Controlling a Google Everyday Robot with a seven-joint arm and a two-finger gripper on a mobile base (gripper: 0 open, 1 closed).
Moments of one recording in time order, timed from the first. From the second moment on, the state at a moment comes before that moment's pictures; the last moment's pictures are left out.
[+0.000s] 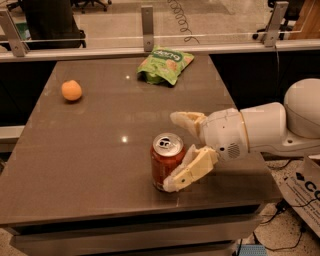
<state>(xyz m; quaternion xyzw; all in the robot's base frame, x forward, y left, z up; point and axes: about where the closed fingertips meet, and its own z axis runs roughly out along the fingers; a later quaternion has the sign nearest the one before) 0.409 -0.014 0.884 -0.53 0.63 0.41 0.39</state>
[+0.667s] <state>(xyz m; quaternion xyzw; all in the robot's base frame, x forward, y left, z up) 0.427 0.032 0.885 -0.54 0.59 0.43 0.41</state>
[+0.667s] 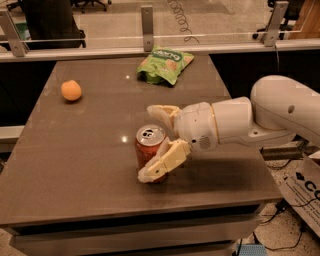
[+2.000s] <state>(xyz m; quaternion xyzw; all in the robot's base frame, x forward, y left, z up) 0.491 0.110 0.931 -0.63 0.52 0.39 0.42</state>
